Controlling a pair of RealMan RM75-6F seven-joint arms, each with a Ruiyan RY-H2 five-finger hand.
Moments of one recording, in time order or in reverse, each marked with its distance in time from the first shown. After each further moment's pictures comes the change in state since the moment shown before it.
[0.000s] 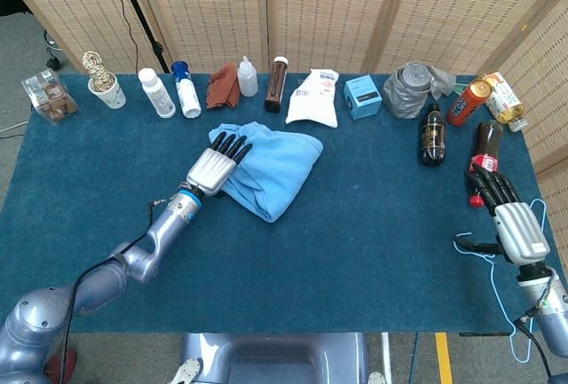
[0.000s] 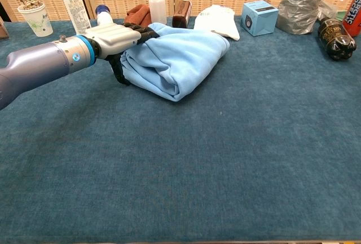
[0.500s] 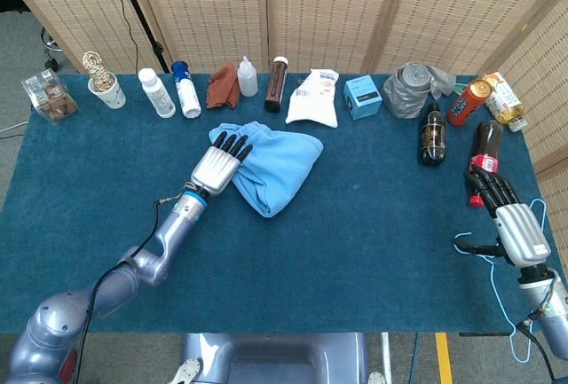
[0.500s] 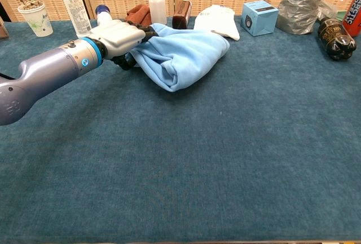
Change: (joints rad) left arm -0.006 -0.100 -0.011 0.128 0.010 0.103 0.088; right arm -0.007 0.018 -0.001 -0.017 -0.024 0.012 0.033
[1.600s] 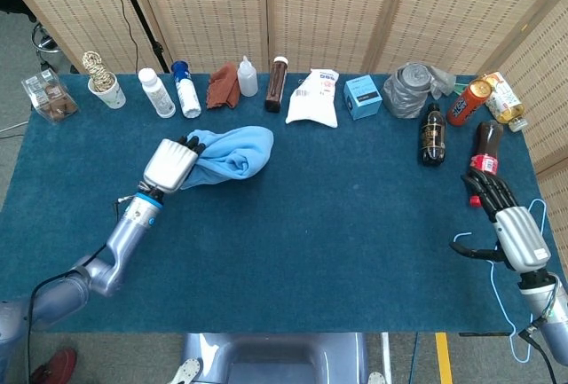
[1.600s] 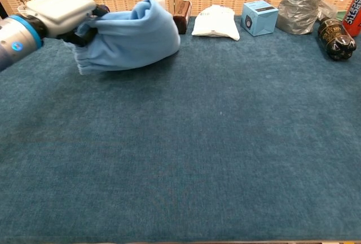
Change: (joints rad) left arm 0.182 0.254 0.040 -0.257 0.087 0.261 0.012; right arm -0.014 0.019 0.000 -0.038 -0.041 0.047 0.019
